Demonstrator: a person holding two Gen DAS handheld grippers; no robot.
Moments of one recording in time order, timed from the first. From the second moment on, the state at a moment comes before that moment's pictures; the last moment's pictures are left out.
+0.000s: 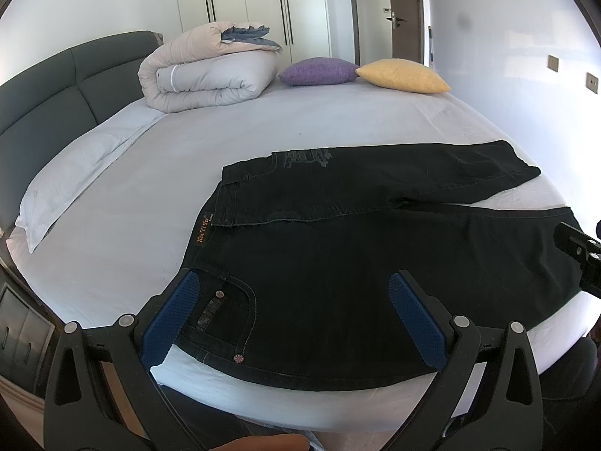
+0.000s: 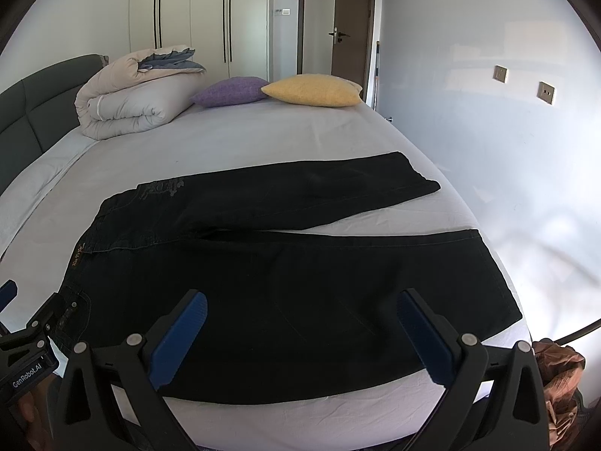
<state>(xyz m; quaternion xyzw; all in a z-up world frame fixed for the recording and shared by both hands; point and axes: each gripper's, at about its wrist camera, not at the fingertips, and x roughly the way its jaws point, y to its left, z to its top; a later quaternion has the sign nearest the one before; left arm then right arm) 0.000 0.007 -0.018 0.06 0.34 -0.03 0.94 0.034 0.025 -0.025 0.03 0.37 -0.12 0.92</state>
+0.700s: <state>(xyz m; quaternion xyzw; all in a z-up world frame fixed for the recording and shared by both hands) 0.002 0.008 -0.019 0.06 0.35 -0.03 0.94 0.034 0.024 -0.026 0.03 0.38 -0.11 0.92</state>
